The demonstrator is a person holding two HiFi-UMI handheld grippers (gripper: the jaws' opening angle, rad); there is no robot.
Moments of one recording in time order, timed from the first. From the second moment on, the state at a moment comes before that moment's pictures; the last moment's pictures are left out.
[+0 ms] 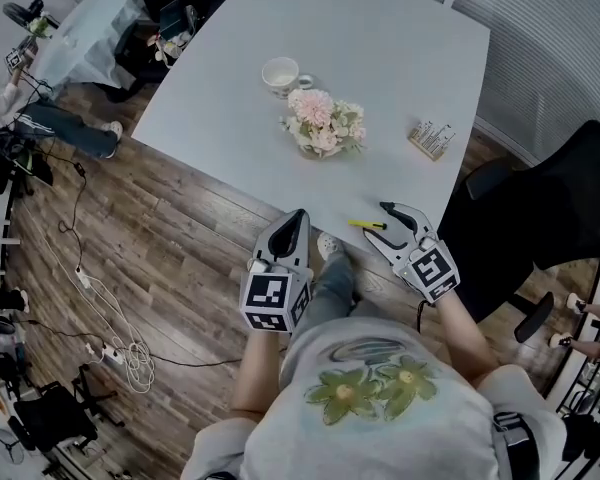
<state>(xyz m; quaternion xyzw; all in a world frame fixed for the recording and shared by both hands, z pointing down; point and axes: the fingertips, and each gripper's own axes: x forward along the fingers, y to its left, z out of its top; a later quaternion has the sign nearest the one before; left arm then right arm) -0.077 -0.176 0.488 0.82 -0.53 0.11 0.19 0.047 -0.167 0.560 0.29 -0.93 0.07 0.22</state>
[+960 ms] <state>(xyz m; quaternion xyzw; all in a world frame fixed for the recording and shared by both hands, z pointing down) -0.084 -0.163 0.497 0.81 -0.54 0.12 0.20 0.057 -0.155 0.664 0.25 -0.90 0.09 0.34</state>
